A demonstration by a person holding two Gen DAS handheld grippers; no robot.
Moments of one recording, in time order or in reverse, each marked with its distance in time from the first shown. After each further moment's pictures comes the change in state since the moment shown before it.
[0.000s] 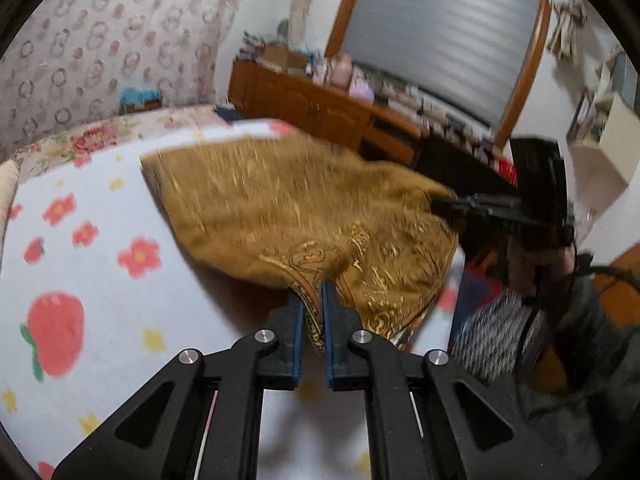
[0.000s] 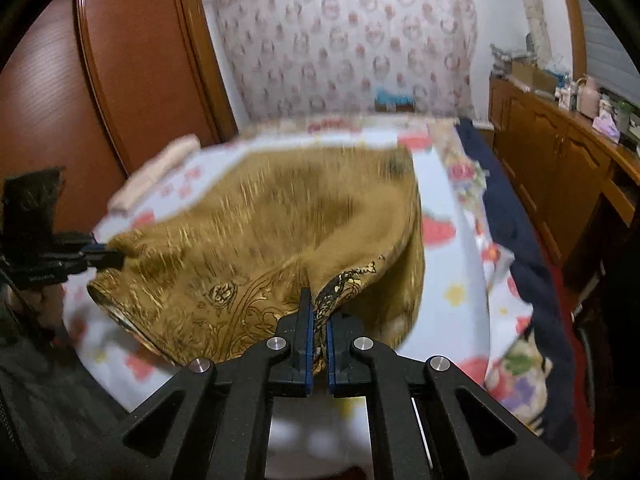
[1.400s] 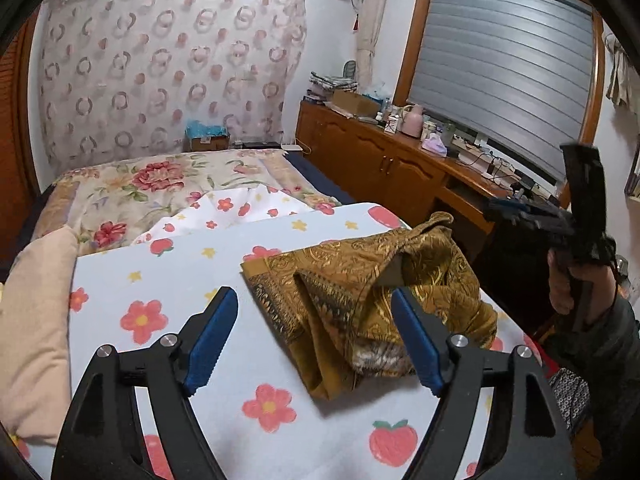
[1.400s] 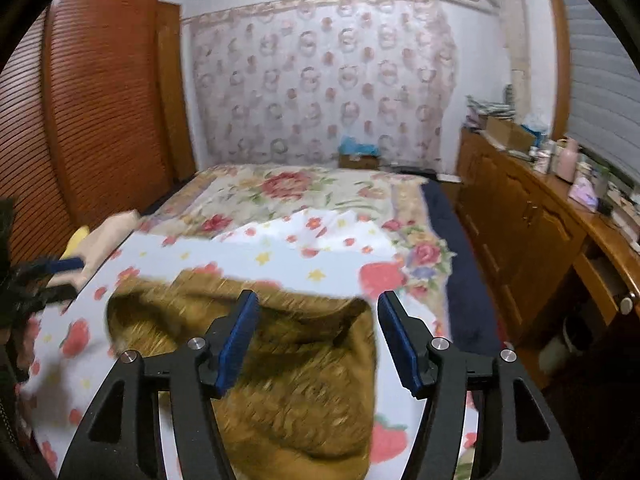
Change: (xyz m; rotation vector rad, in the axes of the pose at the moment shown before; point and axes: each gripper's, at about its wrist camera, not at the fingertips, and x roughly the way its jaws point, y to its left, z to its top) left arm 0.012 0.091 0.088 -0.060 -0.128 0.223; right arm 0.055 0.031 0.100 -0.082 -0.072 -0.167
